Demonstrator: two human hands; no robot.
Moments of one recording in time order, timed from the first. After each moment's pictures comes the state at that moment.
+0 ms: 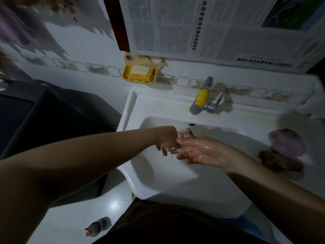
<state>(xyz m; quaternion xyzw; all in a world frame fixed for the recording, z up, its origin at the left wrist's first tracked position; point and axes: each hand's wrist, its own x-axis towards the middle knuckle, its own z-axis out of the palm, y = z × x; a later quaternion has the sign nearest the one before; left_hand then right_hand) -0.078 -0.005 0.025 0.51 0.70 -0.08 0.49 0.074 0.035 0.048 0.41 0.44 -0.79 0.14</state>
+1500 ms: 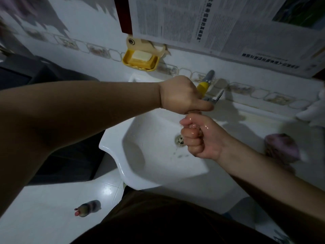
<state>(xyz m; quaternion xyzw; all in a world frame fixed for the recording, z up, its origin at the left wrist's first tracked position) -0.091 0.044 0.085 0.91 0.34 0.14 -0.21 0.075 0.042 0.095 0.38 0.36 -0.85 0.08</state>
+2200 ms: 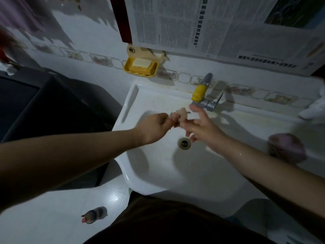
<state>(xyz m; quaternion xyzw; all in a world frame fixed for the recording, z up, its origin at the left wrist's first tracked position) -0.075 -0.045 0.043 0.49 0.77 0.23 0.34 0.085 0.065 0.041 0.35 0.63 -0.69 -0.03</state>
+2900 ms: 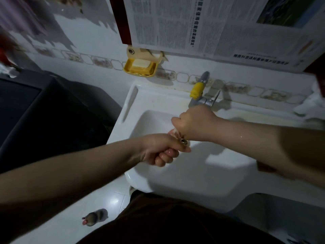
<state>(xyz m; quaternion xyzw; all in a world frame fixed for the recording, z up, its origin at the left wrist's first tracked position) -0.030 -0.072 0.073 0.19 0.58 0.22 0.76 0.061 0.062 0.071 -0.05 0.99 0.08 -0.11</state>
